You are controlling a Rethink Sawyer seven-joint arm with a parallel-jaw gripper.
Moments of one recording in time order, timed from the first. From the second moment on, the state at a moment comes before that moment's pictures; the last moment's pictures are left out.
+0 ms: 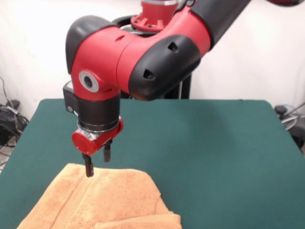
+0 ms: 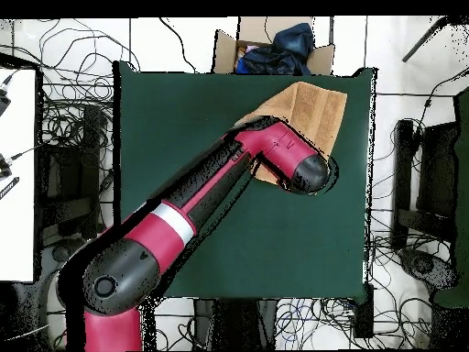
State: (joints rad) arm 0.16 0.31 -1.11 0.86 -1.64 -1.01 3.09
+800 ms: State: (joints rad) arm 0.16 0.36 -1.11 0.87 -1.64 -1.01 3.09
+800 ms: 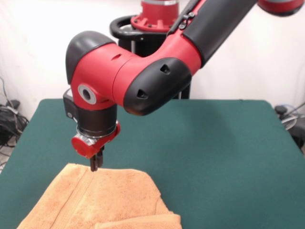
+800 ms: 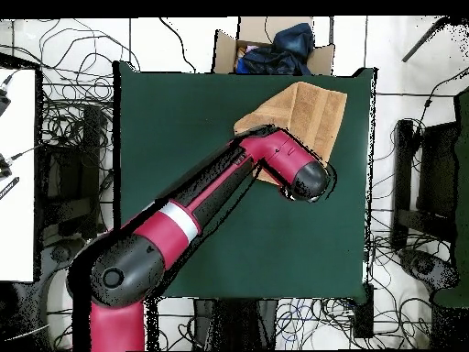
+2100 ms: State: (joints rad) arm 0.10 0.37 -1.12 0.88 -1.64 -1.01 3.09
